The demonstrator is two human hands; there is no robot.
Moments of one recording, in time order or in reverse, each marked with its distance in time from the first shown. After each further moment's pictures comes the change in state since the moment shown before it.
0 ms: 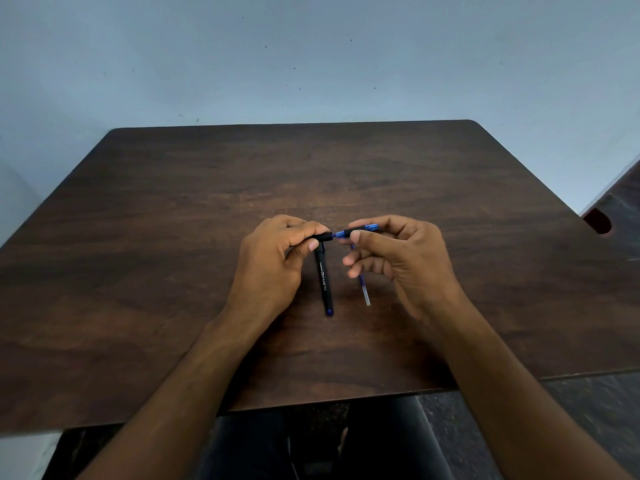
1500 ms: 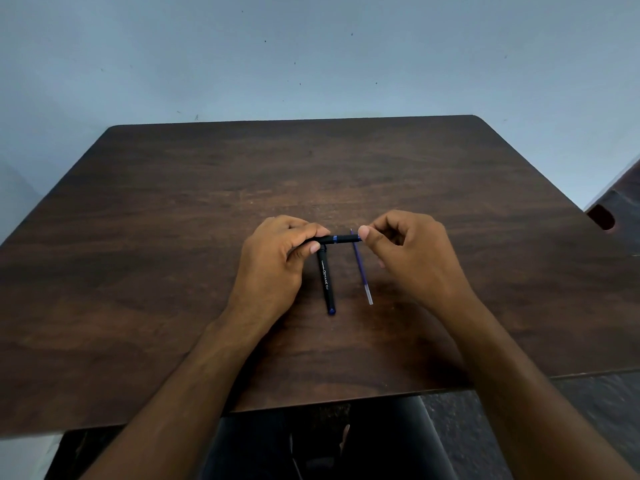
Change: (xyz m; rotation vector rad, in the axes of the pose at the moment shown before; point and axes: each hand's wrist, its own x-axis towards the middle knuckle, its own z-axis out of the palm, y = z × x) left_hand -0.001 0.004 -0.001 0.062 -0.032 -0.044; right_hand -0.003 -0.019 0.002 -0.935 0.107 -0.175
